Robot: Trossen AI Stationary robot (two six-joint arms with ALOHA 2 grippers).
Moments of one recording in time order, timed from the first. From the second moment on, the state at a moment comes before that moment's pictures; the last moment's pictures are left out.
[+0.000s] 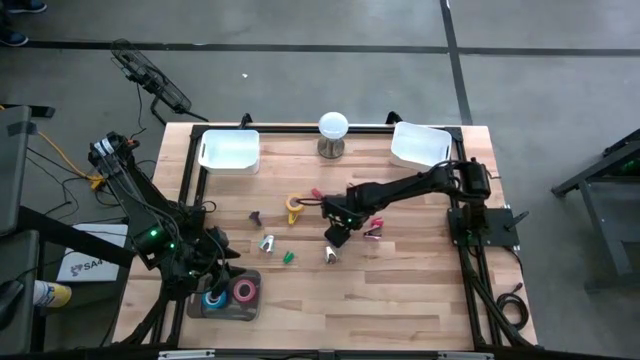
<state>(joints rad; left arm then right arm) -0.96 1.08 0.90 -0.82 -0.66 -1.46 -0.01 1.97 1.29 -0.68 -0.08 0.80</state>
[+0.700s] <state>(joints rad) -0.96 1.08 0.90 -0.81 -0.73 -1.46 0.00 1.93 1.27 -0.64 -0.08 0.71</state>
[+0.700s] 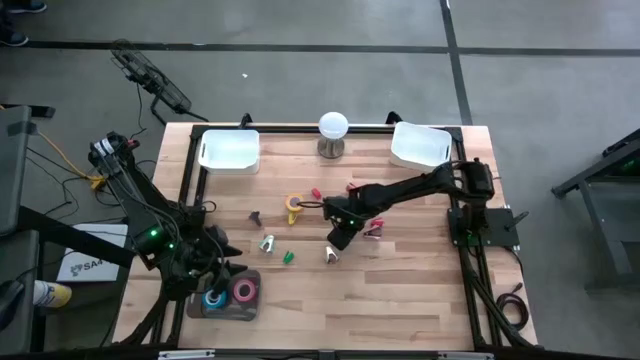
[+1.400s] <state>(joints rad) -0.58 1.08 0.90 -0.22 -0.66 -0.77 0.02 1.65 1.27 -0.15 0.06 0.43</state>
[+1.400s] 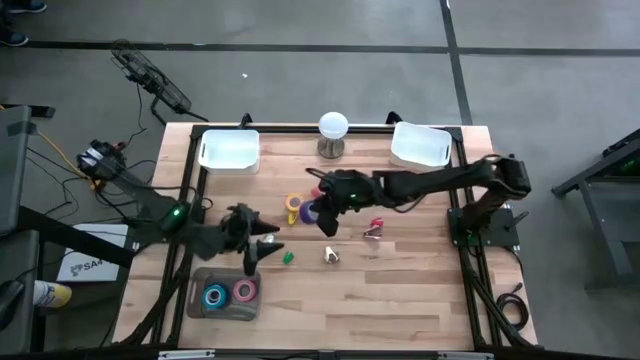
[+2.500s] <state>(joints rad) -0.33 1.08 0.90 0.19 -0.35 -0.39 0.10 1.54 1.27 0.21 0.17 0.10</state>
